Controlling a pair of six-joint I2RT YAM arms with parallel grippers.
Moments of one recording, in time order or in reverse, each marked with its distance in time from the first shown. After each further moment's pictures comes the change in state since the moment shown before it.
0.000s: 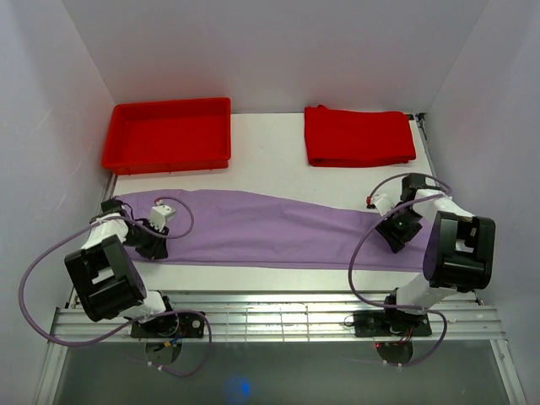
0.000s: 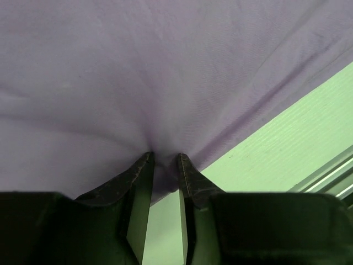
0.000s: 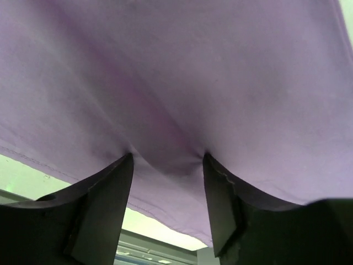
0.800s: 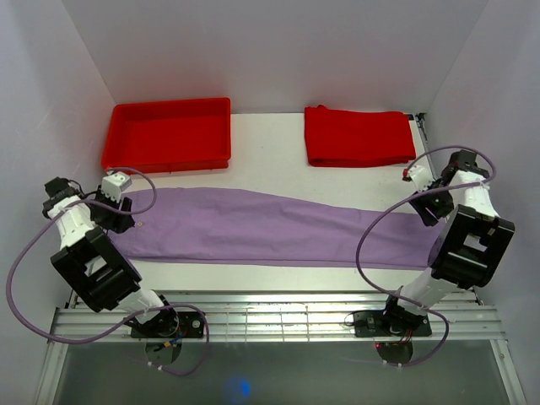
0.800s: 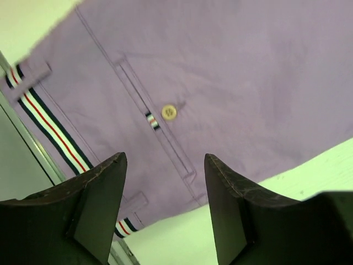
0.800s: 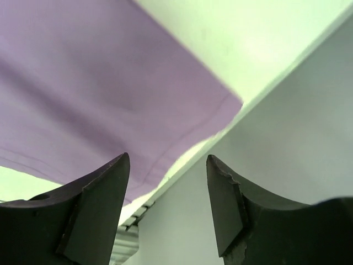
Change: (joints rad) left arm 0.250 0.074 0.334 -0.044 0.119 0.139; right arm -0.303 0.076 0.301 -0.069 -0.019 -0.216
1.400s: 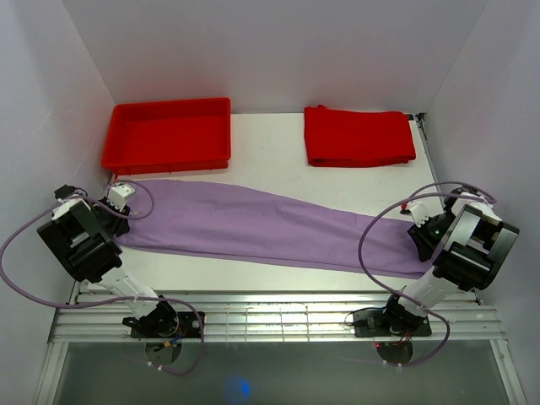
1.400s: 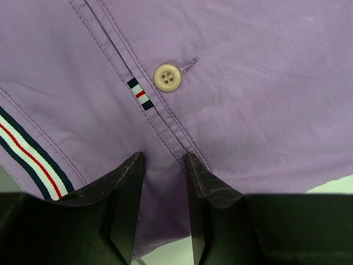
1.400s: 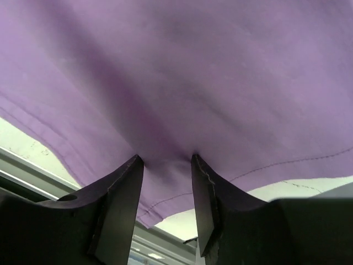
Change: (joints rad) left arm 0.001 0.288 0.045 0.177 -0.073 0.139; right arm -0.093 -0.026 -0.238 -0.079 -0.100 -0.129
